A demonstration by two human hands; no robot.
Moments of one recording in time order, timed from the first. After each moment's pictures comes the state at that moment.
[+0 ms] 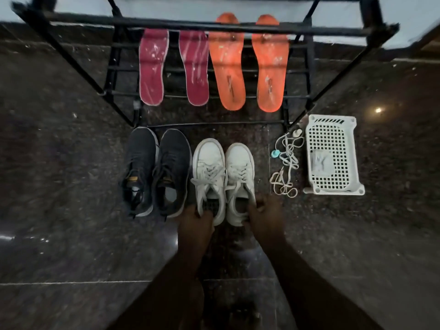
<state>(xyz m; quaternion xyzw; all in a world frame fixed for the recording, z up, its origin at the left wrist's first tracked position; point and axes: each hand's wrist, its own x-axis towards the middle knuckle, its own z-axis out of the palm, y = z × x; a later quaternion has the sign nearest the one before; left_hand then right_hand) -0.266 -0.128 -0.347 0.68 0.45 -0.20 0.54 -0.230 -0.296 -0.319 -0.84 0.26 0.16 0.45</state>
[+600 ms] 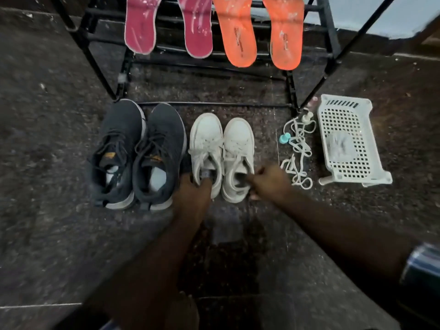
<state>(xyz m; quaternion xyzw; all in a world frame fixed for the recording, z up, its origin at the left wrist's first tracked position) -0.234 -0.124 -0.456 0.78 0.38 -0.15 0.48 -0.183 -0.299 -0.399 -0.87 0.18 0.28 0.37</state>
